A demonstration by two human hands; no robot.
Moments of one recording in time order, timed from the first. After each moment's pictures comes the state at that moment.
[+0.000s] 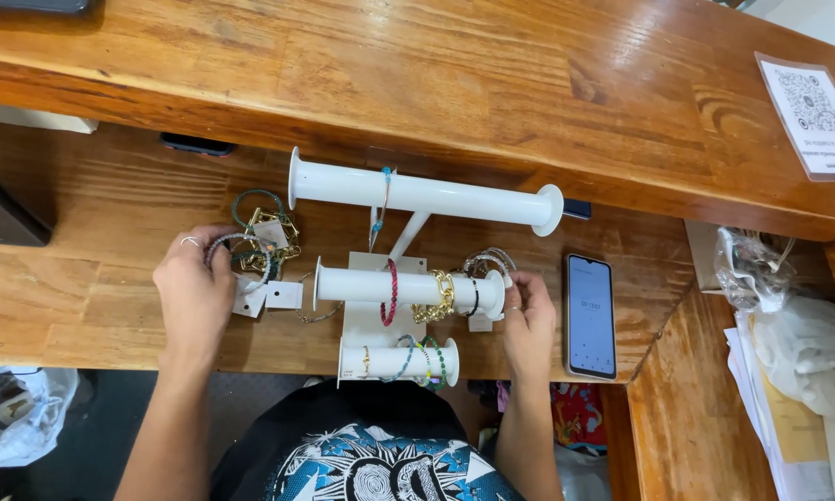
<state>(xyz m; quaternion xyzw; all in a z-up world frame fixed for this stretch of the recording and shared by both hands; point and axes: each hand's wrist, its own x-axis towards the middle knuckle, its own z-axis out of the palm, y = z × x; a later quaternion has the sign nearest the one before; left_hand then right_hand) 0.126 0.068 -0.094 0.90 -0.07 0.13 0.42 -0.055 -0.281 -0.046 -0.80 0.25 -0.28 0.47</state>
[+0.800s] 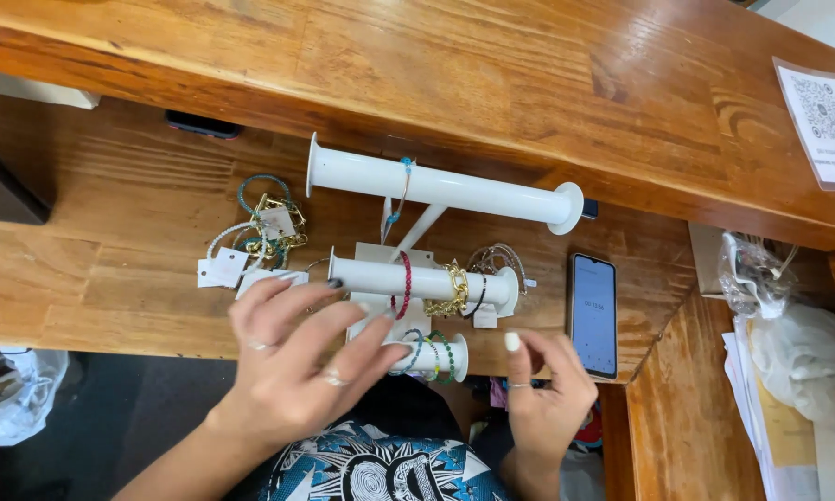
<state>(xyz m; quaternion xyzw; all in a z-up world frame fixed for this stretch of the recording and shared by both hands) 0.024 0.018 0.050 0.73 -0.45 0.39 0.34 -0.109 -0.211 0.019 -0.87 0.19 -0.34 0.30</state>
